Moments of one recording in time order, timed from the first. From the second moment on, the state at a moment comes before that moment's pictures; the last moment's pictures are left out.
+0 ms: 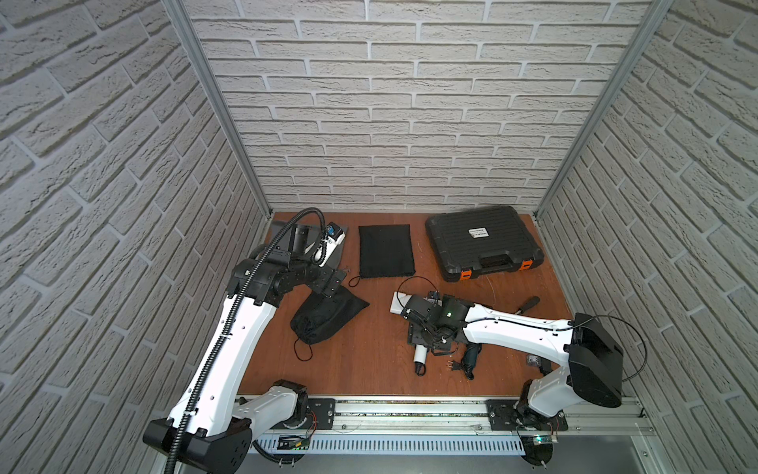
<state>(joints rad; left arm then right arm) -0.29 1.12 1.40 -1.10 0.12 0.36 0.99 1.56 1.06 -0.82 0.16 1.22</state>
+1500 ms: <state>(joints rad) -0.29 1.09 1.34 -1.05 0.17 0.35 1.03 1.80 1.11 -0.82 0.19 1.22</state>
